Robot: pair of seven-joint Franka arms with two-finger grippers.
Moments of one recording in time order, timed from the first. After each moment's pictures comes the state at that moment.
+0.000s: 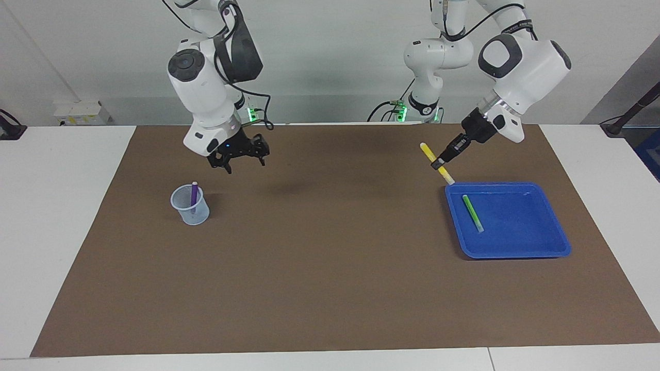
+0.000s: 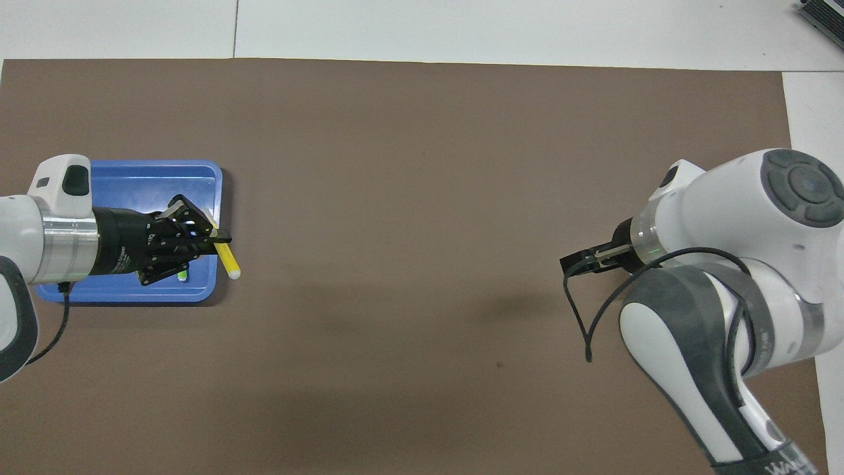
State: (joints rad) left arm 0.03 -0.17 -0.10 -2.12 -0.58 2.01 -0.50; right arm -0.06 -0.04 0.23 -2.02 0.11 1.91 -0.11
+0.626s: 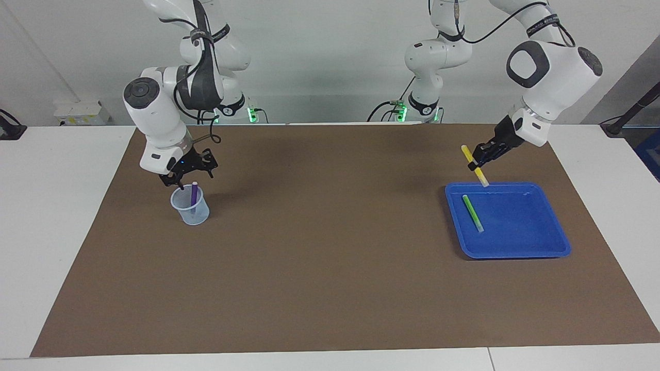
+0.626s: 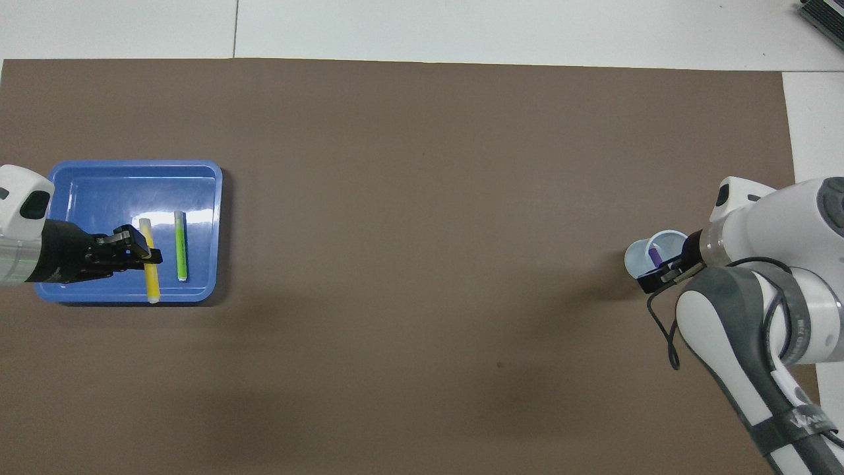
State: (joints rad) left arm 0.17 -0.13 -0.10 -2.11 -0.35 1.95 -0.09; right arm -0.24 -0.05 0.23 -2.18 -0.01 2.05 -0.46
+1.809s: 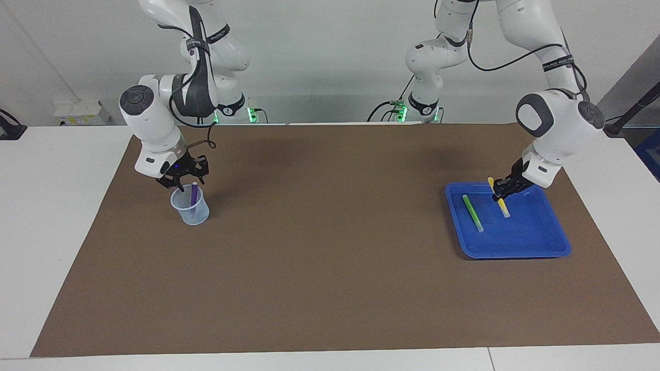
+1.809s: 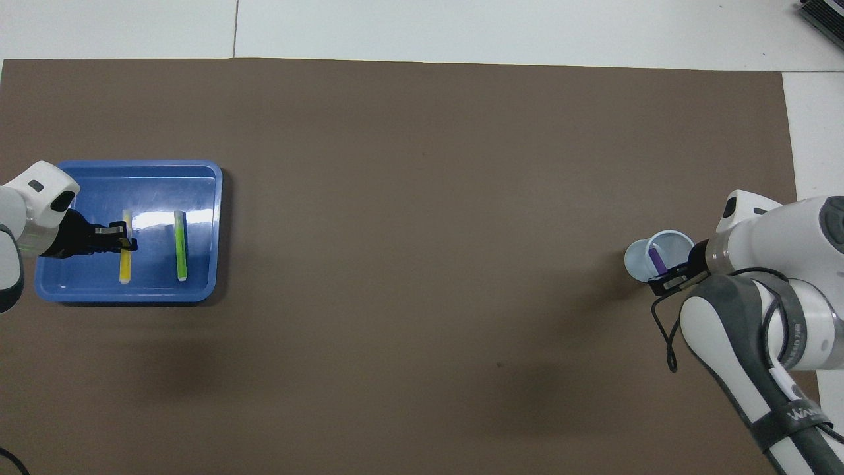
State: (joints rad) left arm 0.25 0.14 -0.10 -2.07 -0.14 2.17 0.12; right arm -0.27 -0.05 0.23 -2.24 -0.01 2.13 -0.45
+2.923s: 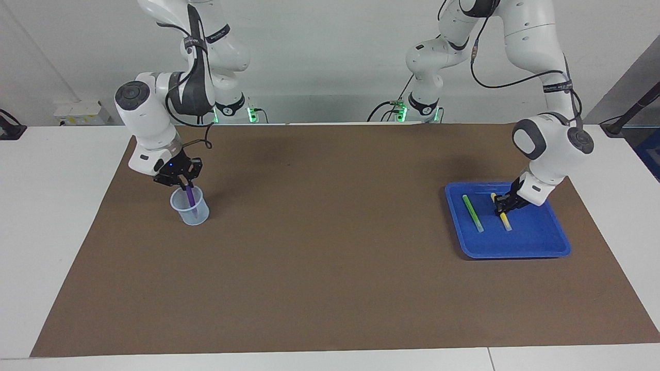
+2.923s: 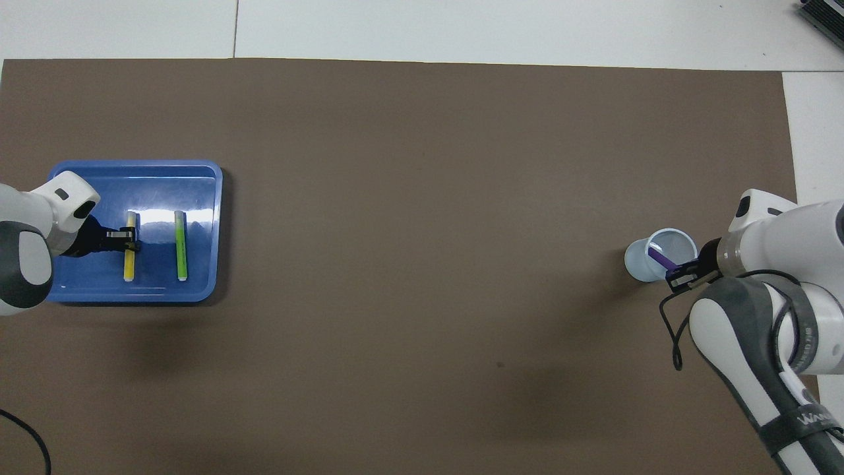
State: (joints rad) left arm 0.29 0.26 -0.12 -2.08 -0.05 2.32 0.20; right arm -0.29 -0.07 0.23 -2.25 -0.02 2.15 -0.45
